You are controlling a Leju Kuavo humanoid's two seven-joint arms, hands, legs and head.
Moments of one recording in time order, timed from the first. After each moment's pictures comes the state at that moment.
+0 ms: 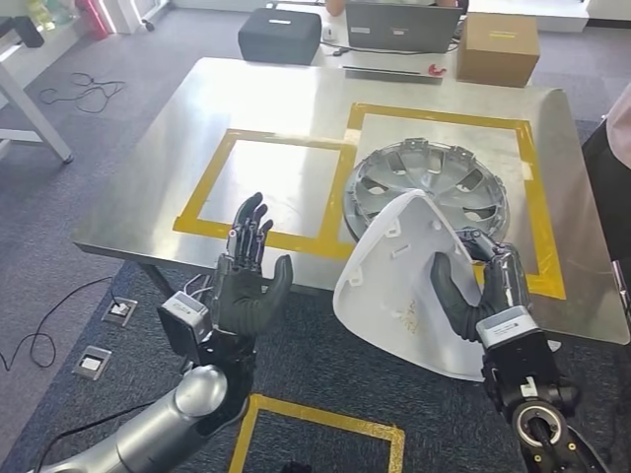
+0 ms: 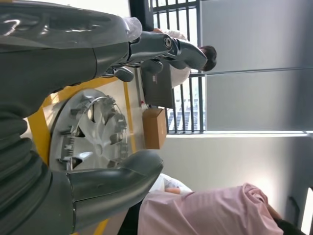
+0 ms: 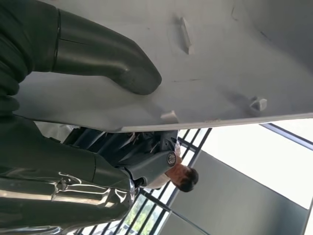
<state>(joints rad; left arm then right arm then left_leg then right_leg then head) -0.21 0.16 -0.62 -1.75 0.14 0.57 -0.44 -0.38 -0.12 0.80 -1.71 0.06 -0.32 -0.27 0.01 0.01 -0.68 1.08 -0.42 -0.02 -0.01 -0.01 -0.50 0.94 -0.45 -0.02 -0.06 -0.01</state>
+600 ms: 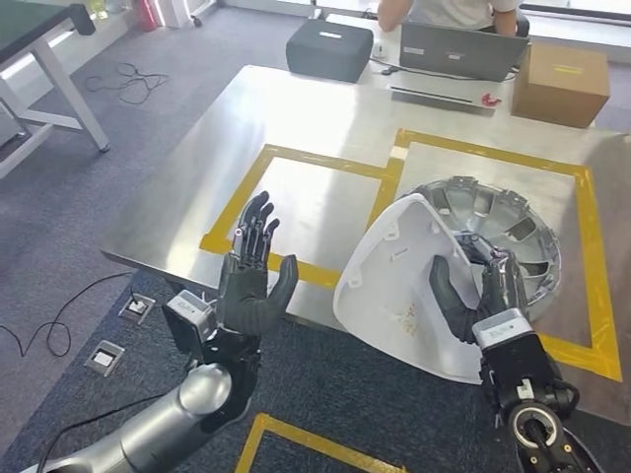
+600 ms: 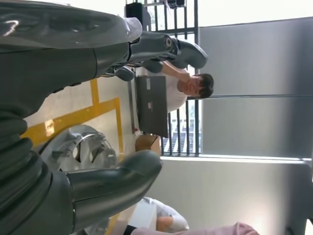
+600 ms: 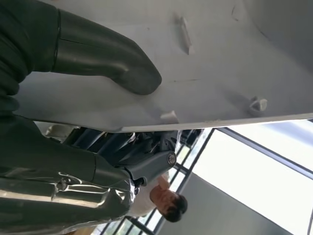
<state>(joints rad) -0.22 0.15 -0.62 -1.74 0.16 0.57 -0.45 -0.39 -0.12 0.81 -1.68 0.06 -0.33 -0.27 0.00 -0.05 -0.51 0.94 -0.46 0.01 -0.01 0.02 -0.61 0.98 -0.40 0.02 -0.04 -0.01</state>
